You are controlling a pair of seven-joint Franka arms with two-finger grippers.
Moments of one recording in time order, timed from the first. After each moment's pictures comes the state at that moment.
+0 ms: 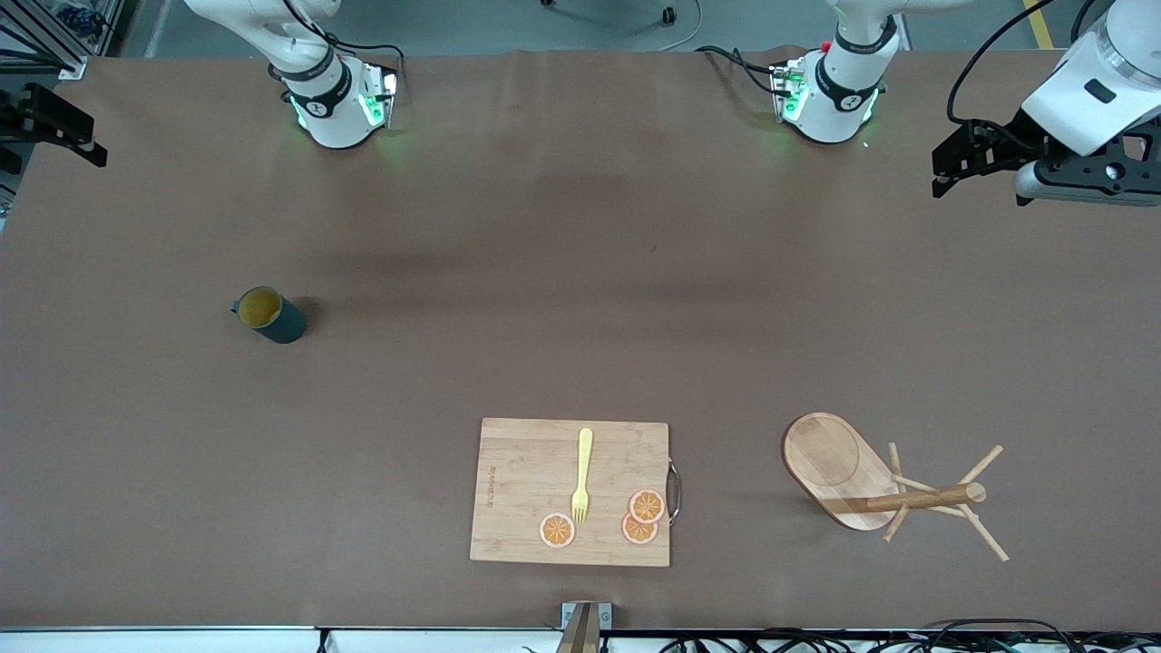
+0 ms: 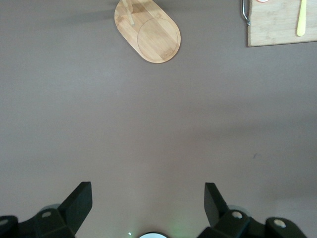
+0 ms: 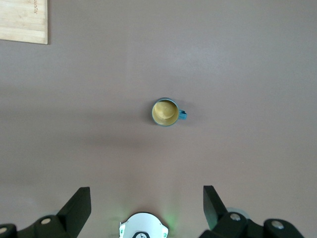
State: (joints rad) left arm -0.03 -0.13 -0.12 -1.67 -0.03 1.53 -0.03; right arm -0.01 -0.13 -0.07 -1.56 0.00 1.35 -0.15
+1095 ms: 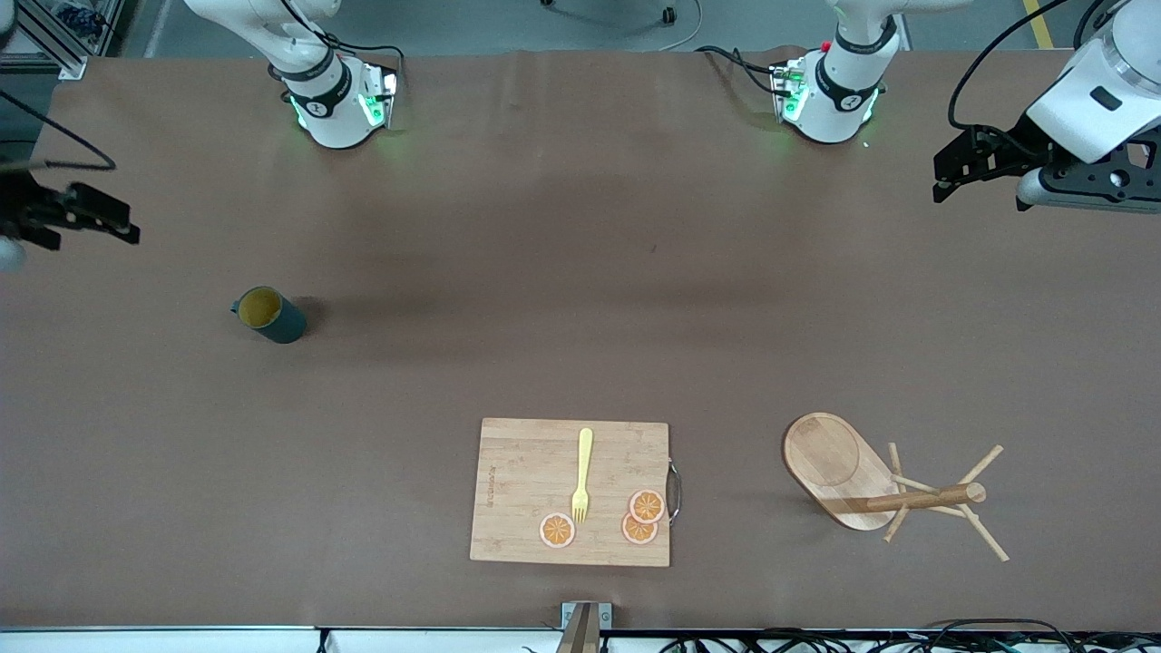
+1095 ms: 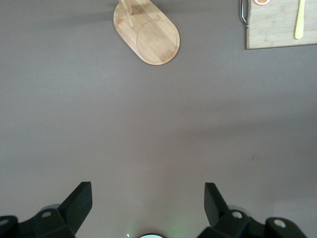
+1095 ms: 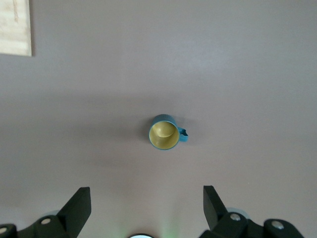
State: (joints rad) left arm -0.03 -0.11 -0.12 -1.65 -0.04 1.53 -0.03; right arm 0.00 0.05 -0.06 -1.56 0.01 1.48 -0.15
